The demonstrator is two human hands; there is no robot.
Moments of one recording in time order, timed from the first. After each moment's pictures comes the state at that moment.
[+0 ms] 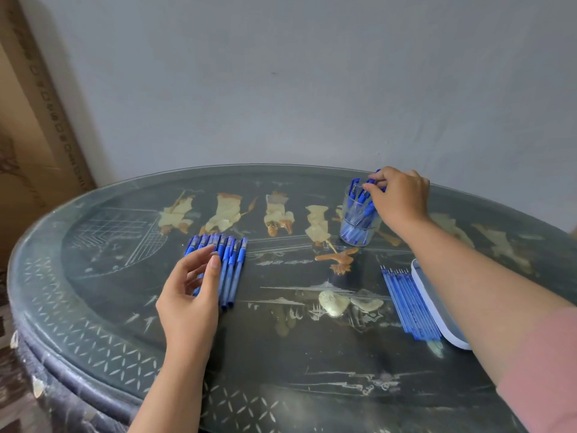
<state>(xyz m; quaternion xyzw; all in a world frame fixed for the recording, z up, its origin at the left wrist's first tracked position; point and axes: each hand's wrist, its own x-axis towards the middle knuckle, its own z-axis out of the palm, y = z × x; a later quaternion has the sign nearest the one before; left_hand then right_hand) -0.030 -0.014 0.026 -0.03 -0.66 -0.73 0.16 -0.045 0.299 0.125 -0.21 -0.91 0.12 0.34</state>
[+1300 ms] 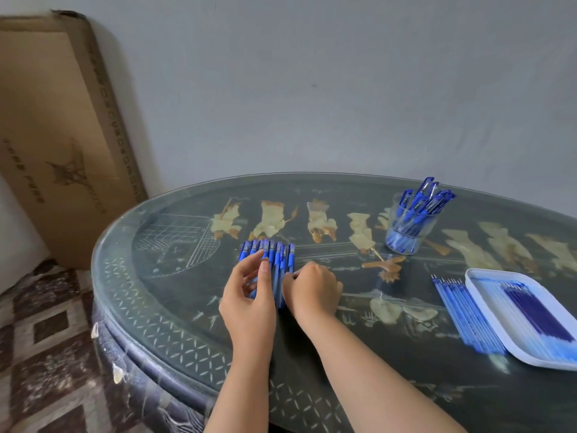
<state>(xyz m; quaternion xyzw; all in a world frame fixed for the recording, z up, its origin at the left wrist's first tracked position) -0.028 -0.020 0.026 0.01 -0.63 -0.76 0.16 -0.051 0.064 0.031 -0.31 -0.91 0.23 0.11</state>
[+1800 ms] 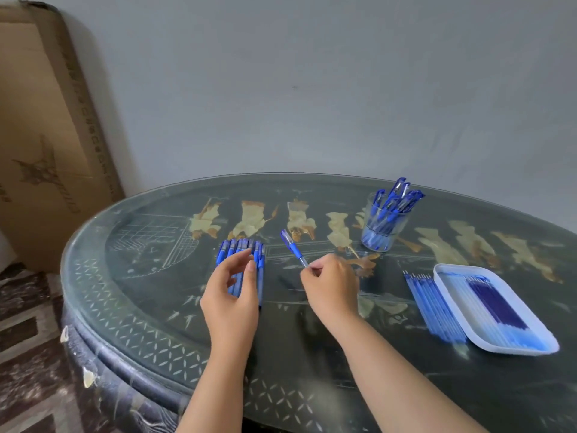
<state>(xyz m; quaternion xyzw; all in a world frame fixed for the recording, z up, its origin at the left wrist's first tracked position) -0.025 -0.018 0.029 -0.04 -0.70 -0.69 0.19 -0.015 0.120 0.040 -0.28 -0.89 0.29 0.20</state>
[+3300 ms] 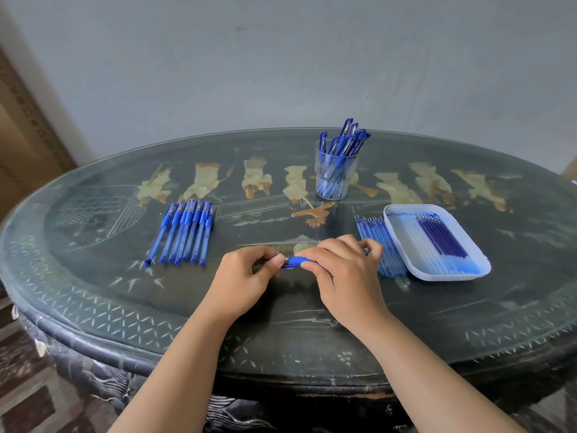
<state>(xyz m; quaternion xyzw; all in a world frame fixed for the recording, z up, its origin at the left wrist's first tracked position) 0.010 0.034 0.026 -0.29 -0.83 -0.47 -0.05 0.094 0.201 0.006 -0.03 -0.92 0.11 0.38</state>
